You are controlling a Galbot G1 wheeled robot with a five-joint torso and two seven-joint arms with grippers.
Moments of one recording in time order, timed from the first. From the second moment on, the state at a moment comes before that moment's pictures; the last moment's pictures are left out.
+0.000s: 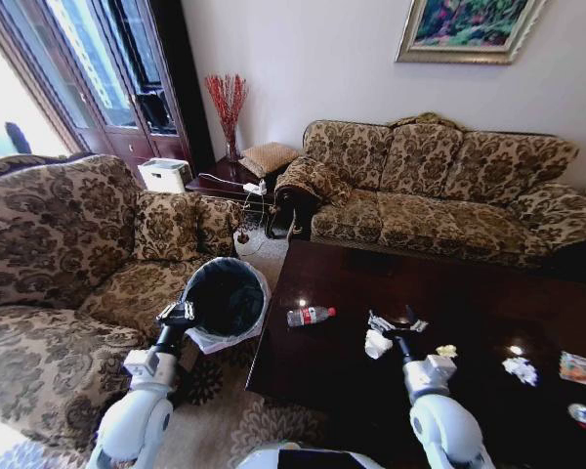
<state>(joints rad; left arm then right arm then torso) 1.69 -1.36 -0.76 -2.24 -0.26 0.04 -0.04 -1.51 1.33 0.54 2.08 0.26 -0.16 0.07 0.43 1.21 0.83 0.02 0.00</state>
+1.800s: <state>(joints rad) 1.68 -1.40 -0.79 -2.21 -0.25 0.01 -0.06 -0.83 1.56 0.07 1.37 1.07 -0.21 0.88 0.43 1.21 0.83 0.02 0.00</state>
